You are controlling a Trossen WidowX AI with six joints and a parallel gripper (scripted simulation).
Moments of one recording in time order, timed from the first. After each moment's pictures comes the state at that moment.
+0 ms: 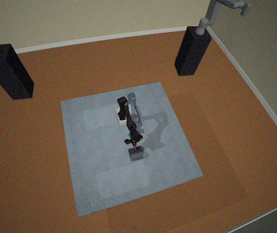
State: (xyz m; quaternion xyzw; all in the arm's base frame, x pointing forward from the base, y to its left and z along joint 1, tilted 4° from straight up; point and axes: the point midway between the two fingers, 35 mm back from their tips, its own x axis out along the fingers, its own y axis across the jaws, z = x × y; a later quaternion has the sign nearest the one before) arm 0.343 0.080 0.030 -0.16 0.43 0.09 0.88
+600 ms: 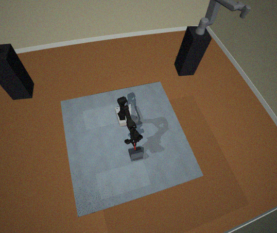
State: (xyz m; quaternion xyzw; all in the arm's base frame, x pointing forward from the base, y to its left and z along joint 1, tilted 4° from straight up) arm 0.343 0.080 0.031 -0.16 0.43 0.09 0.88
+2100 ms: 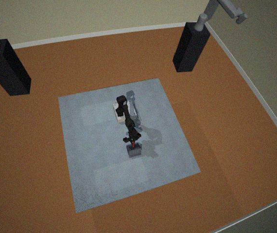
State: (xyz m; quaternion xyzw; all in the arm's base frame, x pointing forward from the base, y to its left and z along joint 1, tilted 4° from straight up) arm 0.358 0.082 0.015 -0.16 0.43 0.09 0.88
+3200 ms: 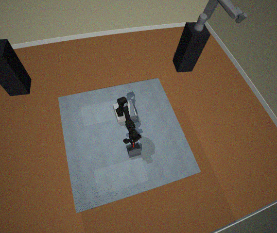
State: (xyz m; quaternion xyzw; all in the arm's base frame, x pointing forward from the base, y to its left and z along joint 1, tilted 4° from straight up) arm 0.367 0.082 0.005 -0.16 0.43 0.09 0.88
